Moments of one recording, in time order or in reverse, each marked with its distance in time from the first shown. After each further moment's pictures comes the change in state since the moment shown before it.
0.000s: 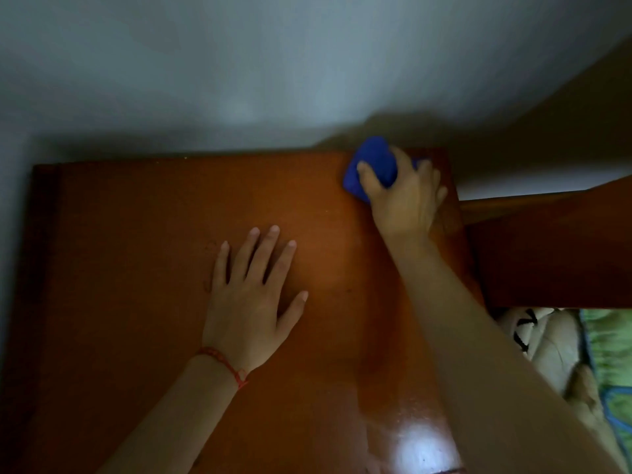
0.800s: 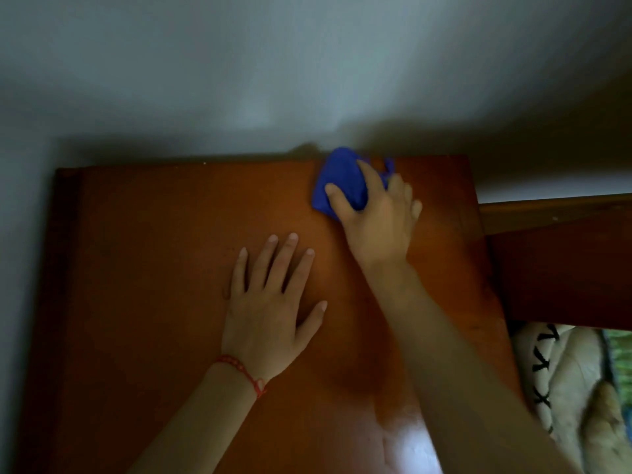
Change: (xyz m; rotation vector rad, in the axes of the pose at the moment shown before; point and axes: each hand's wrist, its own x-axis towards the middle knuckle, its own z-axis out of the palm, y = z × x) left_hand 0.001 -0.001 -0.002 -0.002 -0.027 -0.009; right_hand -0.030 -0.034 0.018 0.012 -0.060 -0.130
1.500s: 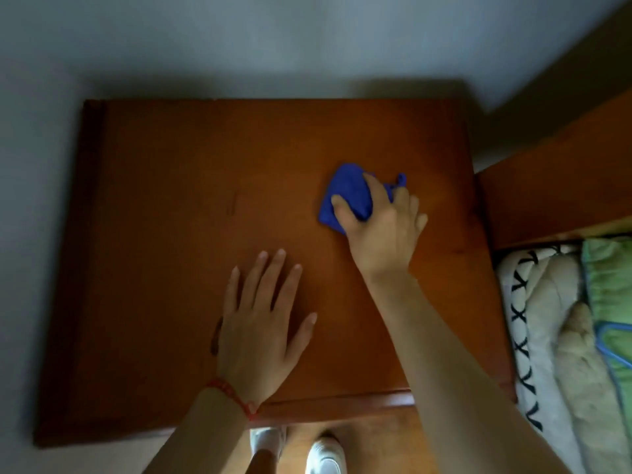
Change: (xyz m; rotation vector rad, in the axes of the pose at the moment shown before) left_hand -0.114 0.040 0.018 -0.075 0.090 -0.066; right_hand -0.104 0.021 -0.027 -0.055 0.020 -0.010
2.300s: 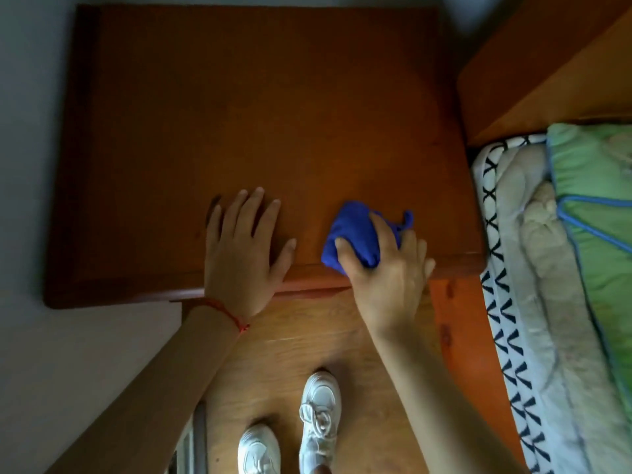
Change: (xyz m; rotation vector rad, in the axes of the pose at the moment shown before) left_hand -0.067 0.011 0.013 -0.017 0.122 -0.019; right_hand -0.188 0.053 -0.039 0.068 0.036 0.045
